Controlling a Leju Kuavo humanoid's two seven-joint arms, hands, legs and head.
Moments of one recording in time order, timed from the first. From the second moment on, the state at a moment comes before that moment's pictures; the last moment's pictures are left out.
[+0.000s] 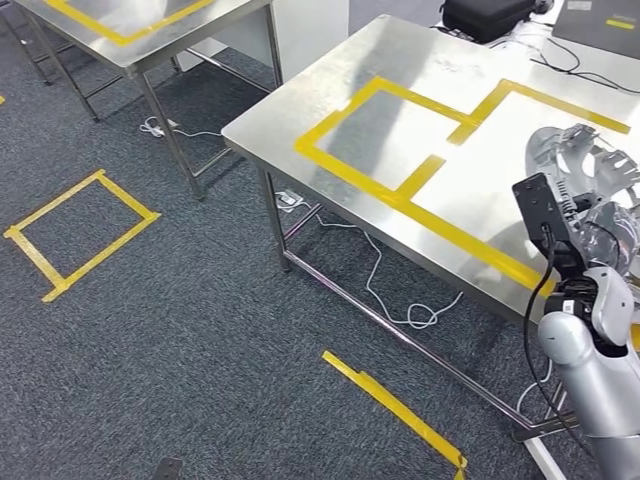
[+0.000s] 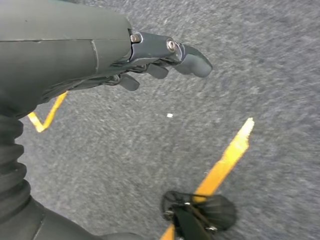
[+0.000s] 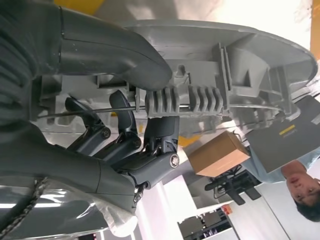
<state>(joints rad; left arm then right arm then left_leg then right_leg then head) -0.09 -0.14 1.05 -0.23 -1.19 0.31 -0.31 -0.44 -0.36 0.24 -1.51 0.79 -0.34 0.46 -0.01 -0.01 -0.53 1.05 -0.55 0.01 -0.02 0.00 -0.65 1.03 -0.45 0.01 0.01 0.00</state>
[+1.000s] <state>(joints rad) -0.09 -0.14 1.05 -0.23 -1.21 0.28 -0.31 -0.49 -0.32 0.37 -1.30 0.83 -0.23 0.46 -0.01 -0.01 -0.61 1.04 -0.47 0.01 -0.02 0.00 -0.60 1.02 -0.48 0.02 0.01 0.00</state>
